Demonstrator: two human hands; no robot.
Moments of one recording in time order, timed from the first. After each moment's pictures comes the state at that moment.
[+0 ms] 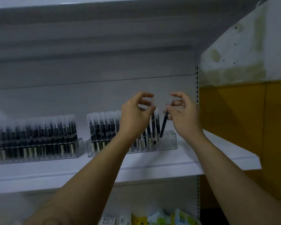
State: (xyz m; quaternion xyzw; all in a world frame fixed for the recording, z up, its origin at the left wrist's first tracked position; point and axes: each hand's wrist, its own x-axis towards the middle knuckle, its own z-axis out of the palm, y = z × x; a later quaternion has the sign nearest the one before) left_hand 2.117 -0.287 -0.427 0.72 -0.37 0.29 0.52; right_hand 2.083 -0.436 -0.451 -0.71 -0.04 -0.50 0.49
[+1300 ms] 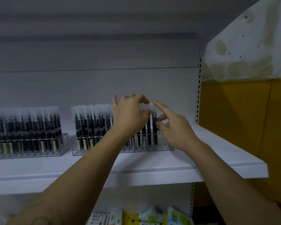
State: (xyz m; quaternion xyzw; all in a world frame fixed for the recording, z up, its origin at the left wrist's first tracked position) left_hand 2.171 -0.312 -0.437 0.85 -0.28 0.37 0.26; right_hand 2.110 -0.453 -0.475 -0.90 -0.04 -0.33 0.29
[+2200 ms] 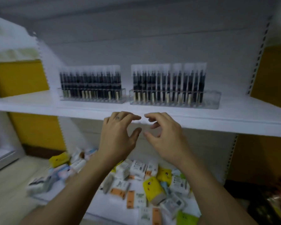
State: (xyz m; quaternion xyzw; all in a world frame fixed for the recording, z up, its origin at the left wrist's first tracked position) left_hand 2.064 -0.139 -0.582 0.86 -0.20 0.43 0.19; right_hand 2.036 -0.301 -0.577 -0.86 -0.19 -0.30 0.37
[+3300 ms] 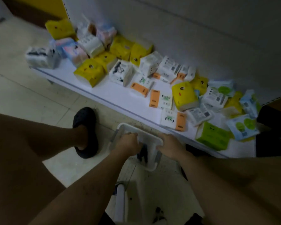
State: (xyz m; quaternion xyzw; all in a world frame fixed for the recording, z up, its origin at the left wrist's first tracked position) left_hand 2.037 -0.043 -0.988 0.91 0.02 -0.32 0.25; right_hand 2.049 -0.221 -0.980 -0.92 0.00 0.34 0.20
